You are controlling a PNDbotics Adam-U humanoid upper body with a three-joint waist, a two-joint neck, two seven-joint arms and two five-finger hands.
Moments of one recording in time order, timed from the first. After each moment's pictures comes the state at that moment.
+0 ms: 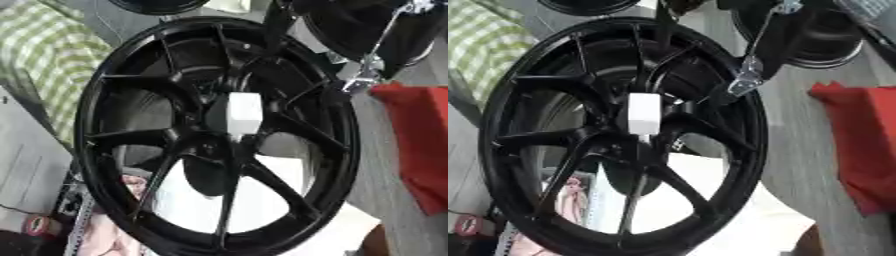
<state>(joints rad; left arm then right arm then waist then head) -0.28 0.37 0.20 -1.98 0.01 0.03 0.10 -1.12 -0.87 0.57 -1.71 0.09 -0.24 0.67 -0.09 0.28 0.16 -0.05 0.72</state>
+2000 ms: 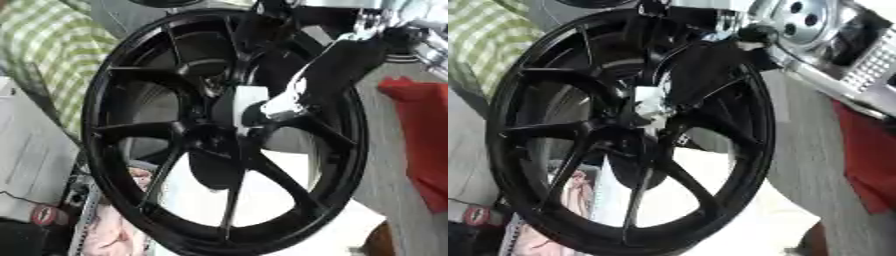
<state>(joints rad) -0.26 0.37 0.20 -1.98 0.01 0.04 0.10 -1.16 -0.79 0.76 -1.95 -0.06 0.75 0.42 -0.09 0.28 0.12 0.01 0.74</state>
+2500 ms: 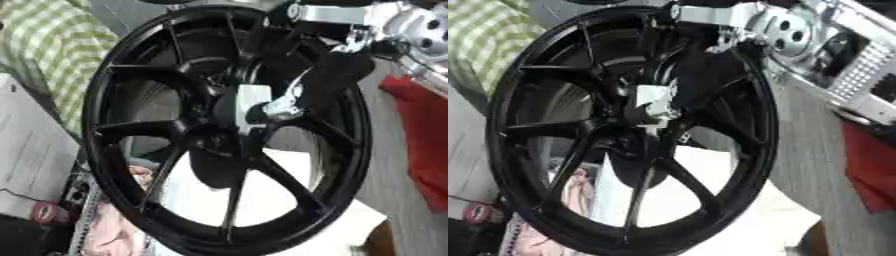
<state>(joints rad) -0.26 0.36 0.20 -1.98 0.01 0.04 0.10 -1.13 -0.78 0.77 -1.90 -0.02 0.73 0.44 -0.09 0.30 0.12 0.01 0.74</state>
